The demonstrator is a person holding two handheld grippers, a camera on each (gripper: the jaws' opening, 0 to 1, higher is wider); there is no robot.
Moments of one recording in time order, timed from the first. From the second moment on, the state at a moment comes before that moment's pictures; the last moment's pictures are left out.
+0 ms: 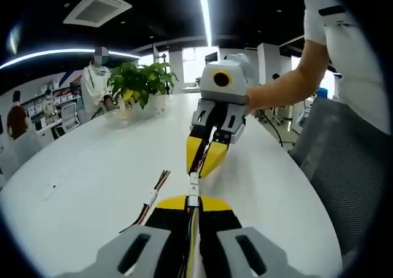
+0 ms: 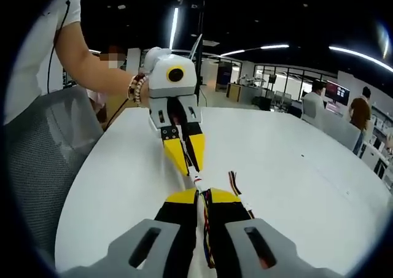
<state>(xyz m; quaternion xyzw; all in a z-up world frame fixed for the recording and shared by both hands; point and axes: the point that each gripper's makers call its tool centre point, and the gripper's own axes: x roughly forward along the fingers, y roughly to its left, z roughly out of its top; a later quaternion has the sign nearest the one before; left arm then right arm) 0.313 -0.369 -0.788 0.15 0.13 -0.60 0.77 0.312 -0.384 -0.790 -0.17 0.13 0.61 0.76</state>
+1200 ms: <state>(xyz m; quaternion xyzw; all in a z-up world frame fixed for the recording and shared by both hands) 0.312 -0.370 -0.795 0.20 0.14 -0.61 0.76 0.311 -0.382 -0.799 -0.18 0.15 0.61 0.76</state>
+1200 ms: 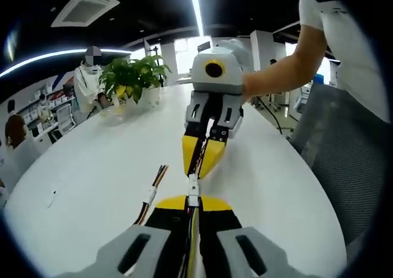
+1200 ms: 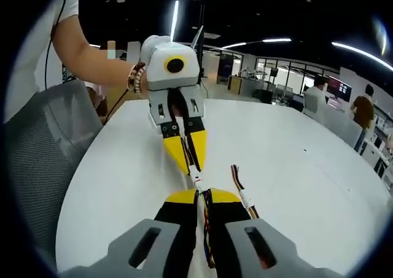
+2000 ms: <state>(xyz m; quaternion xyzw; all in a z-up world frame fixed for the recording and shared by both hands) 0.310 -0.373 -0.791 0.16 0.15 -0.62 0.76 0.306 -0.377 -0.795 -0.16 0.15 0.62 0.76</state>
